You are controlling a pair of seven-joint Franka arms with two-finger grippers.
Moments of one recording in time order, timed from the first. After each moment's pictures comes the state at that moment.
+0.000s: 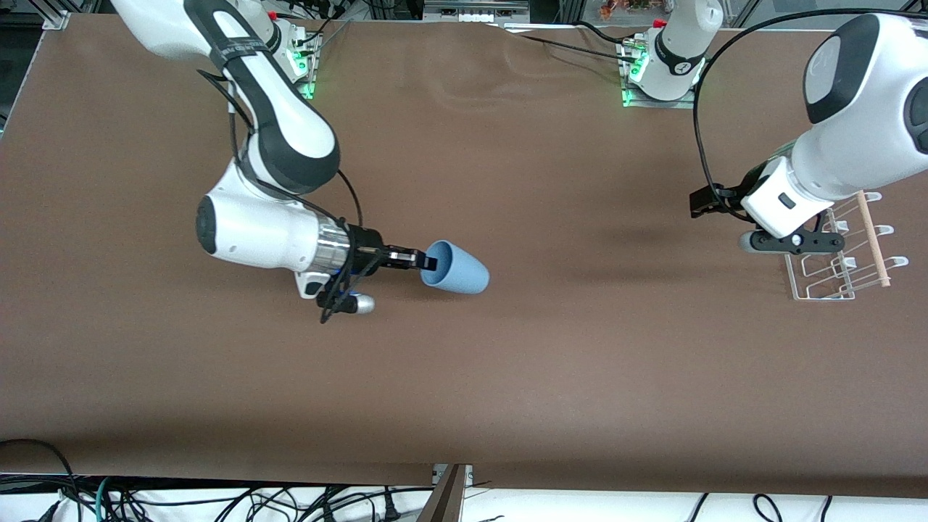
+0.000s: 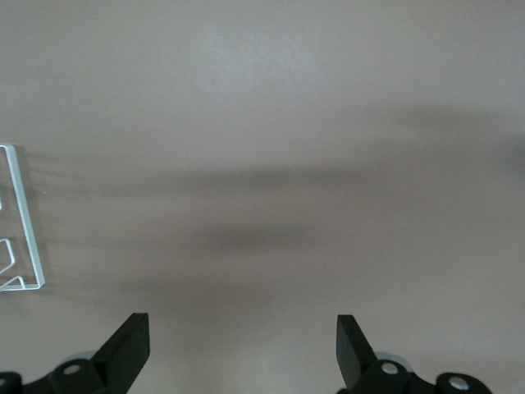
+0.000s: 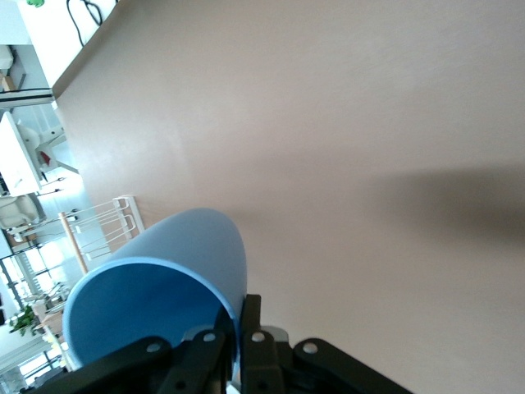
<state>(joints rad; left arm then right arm) -0.07 0.15 -0.09 -1.64 -0.06 1.62 -0.15 0.25 0.61 0.31 -1.41 0.72 2.18 0.31</state>
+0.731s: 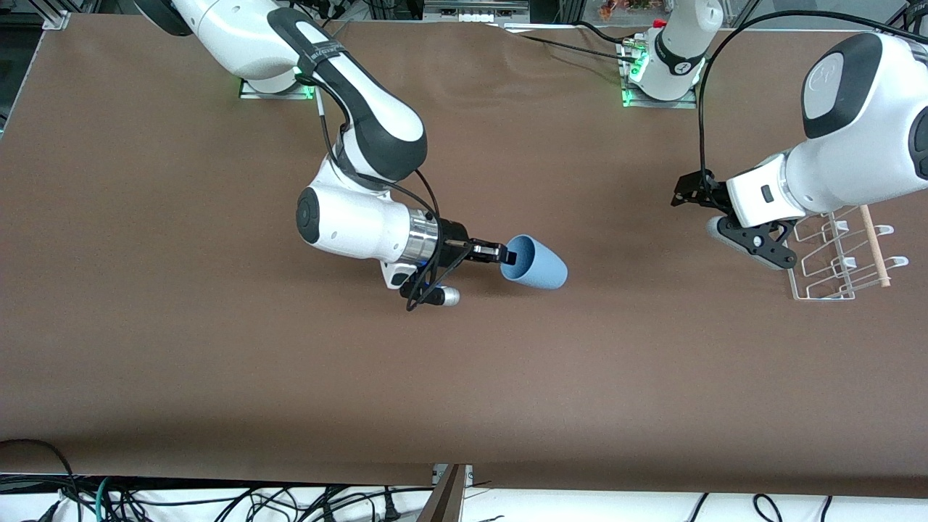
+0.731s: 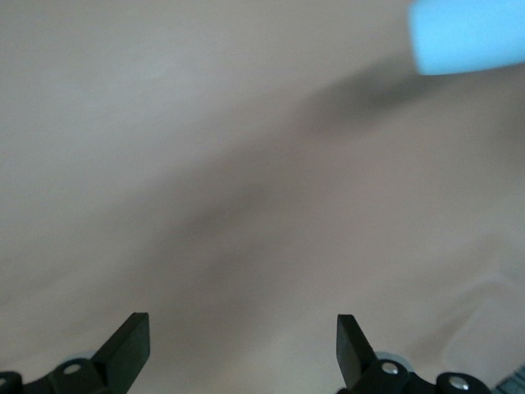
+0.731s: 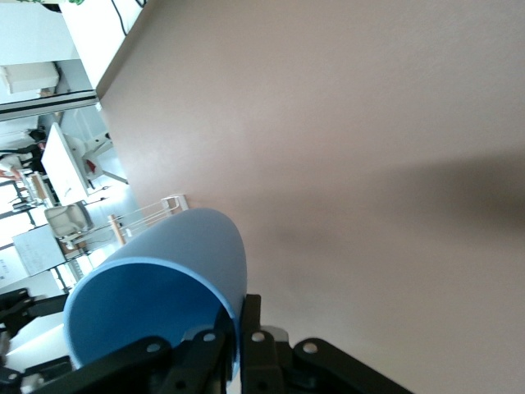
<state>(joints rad) -0.06 0.18 -0.08 -1.64 -0.24 1.62 0.39 0.43 0.77 0.31 -1.20 0.76 2.31 0.47</state>
